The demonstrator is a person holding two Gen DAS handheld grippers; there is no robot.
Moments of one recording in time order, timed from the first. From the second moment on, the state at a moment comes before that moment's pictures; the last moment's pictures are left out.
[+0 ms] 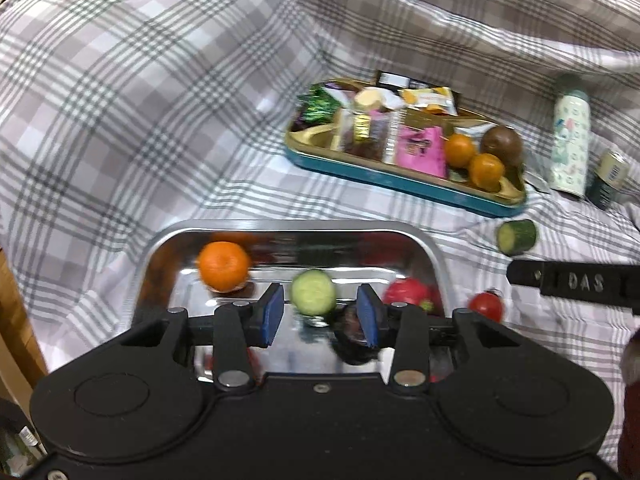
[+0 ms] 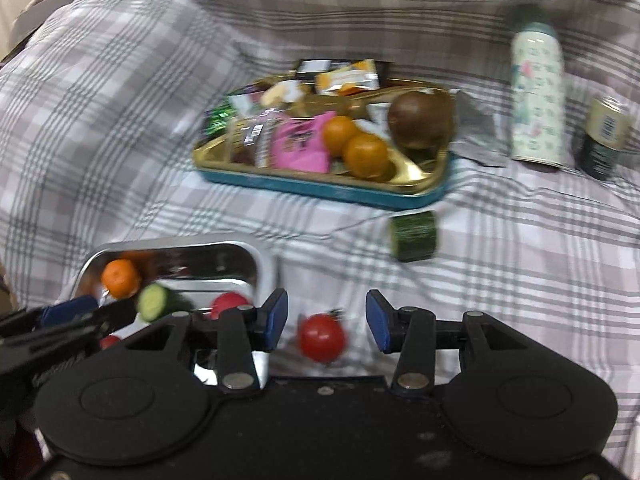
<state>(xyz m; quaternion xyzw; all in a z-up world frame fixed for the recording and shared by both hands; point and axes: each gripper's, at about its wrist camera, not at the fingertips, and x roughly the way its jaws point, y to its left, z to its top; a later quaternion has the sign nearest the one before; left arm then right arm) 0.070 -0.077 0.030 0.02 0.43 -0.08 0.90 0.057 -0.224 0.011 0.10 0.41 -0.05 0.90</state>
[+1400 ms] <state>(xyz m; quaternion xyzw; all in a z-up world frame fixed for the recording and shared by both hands) 0.073 -0.114 0.022 0.02 0.43 -0.12 0.89 0.053 -0.243 -0.013 0.09 0.45 0.04 0.89</state>
